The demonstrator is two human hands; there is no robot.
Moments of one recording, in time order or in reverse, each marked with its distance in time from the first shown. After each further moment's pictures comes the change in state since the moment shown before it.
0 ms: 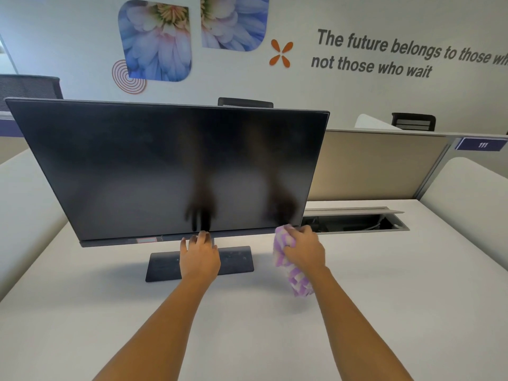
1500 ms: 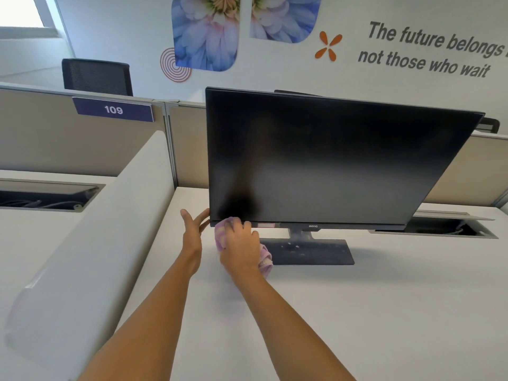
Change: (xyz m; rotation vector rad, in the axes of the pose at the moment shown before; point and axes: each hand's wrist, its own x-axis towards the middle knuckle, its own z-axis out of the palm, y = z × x) left_hand 0.003 -0.282 -0.037 -1.543 -0.029 -0.411; right_hand -0.090 -0.385 0.150 -0.172 0.035 -0.371
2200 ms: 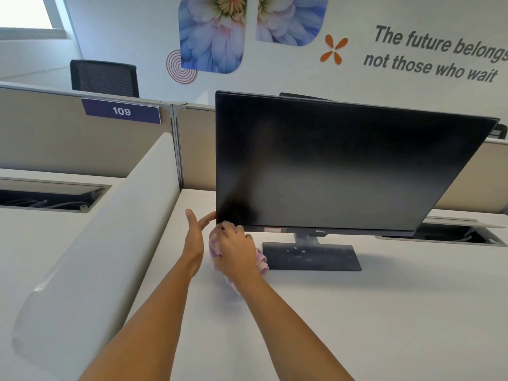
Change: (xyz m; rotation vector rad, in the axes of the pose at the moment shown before) left_hand 0.001 0.008 -0.008 0.064 0.014 0.026; right_hand 0.006 -0.012 0.019 0.083 0.045 -0.203
